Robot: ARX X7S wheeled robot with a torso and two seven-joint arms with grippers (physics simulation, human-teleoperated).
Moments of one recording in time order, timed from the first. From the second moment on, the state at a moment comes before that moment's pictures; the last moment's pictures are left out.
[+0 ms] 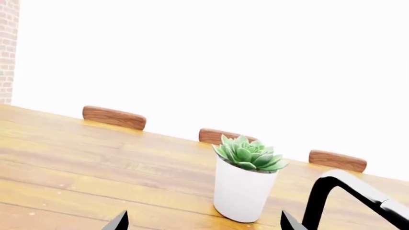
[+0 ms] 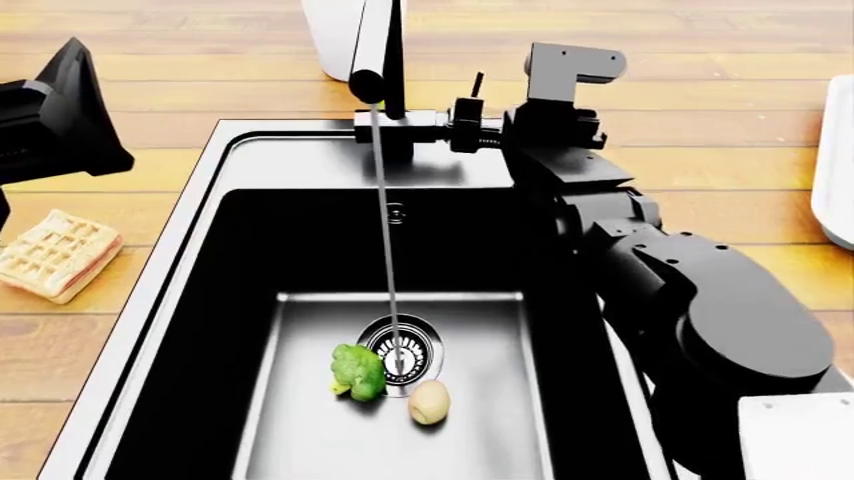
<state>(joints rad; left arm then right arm) -0.66 -0.70 -0.32 0.66 -1.33 -0.87 -0.62 1.51 0.00 -1.65 1.28 1.75 -0.03 0.27</state>
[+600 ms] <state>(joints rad) -0.65 -0.70 -0.35 0.66 -1.33 -0.85 -0.61 1.57 0.10 -1.60 1.09 1.61 -0.01 0.35</state>
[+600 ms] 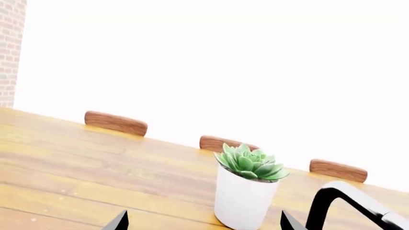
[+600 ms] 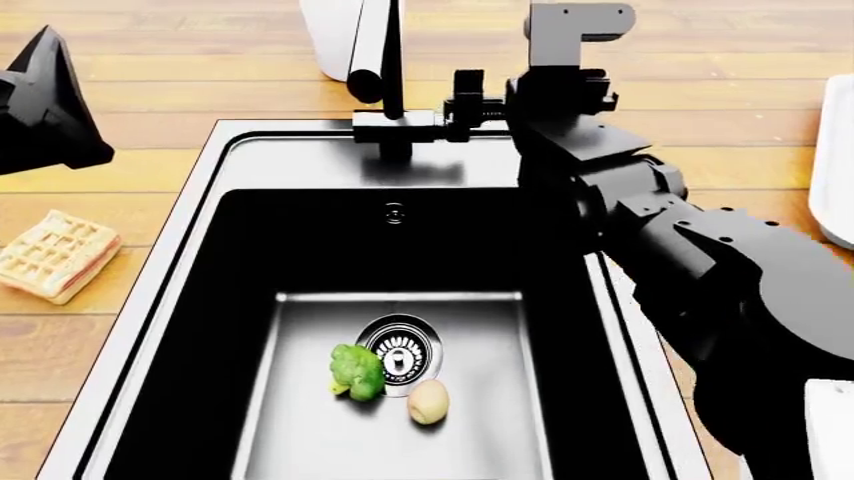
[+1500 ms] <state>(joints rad) -0.56 -0.68 -0.22 0.69 -1.32 -0.86 -0.61 1.73 0.87 -1.64 -0.43 1.69 0.19 0.92</state>
